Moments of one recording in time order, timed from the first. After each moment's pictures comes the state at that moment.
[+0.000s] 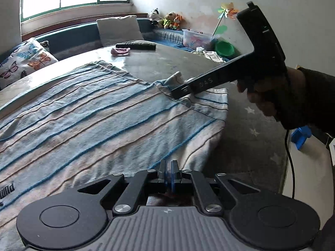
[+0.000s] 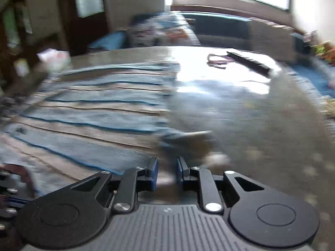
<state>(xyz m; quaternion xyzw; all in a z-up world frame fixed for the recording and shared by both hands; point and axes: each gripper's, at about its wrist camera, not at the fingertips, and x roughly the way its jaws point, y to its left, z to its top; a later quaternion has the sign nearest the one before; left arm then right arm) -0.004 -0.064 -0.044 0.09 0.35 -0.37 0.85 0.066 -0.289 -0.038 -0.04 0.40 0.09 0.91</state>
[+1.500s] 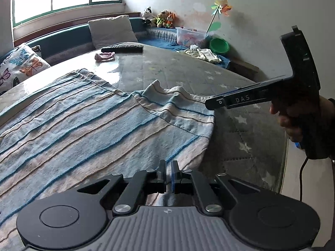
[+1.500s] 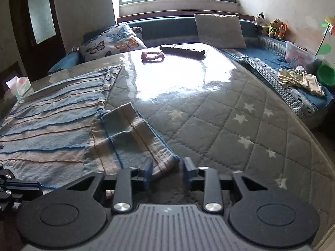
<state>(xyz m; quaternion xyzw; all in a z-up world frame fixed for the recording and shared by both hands) 0.001 -0.112 -0.036 0.11 0.36 -0.37 0.85 0.000 -0.355 -0.043 0.05 0.38 -0.01 0.92</state>
